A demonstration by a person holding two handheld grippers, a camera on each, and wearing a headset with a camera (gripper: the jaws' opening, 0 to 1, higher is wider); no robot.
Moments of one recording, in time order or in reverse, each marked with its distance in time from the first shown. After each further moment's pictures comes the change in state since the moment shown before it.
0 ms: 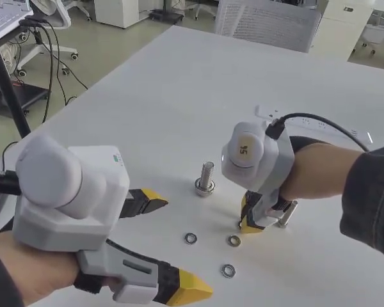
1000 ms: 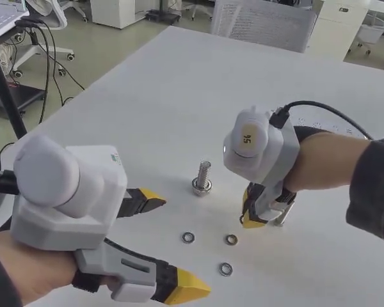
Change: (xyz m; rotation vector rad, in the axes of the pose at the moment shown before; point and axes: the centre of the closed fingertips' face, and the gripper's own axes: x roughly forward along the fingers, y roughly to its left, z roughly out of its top) left arm 0.001 0.001 0.002 0.006 0.000 -0.002; right arm -0.024 0.002 -0.001 0.000 -0.007 -0.003
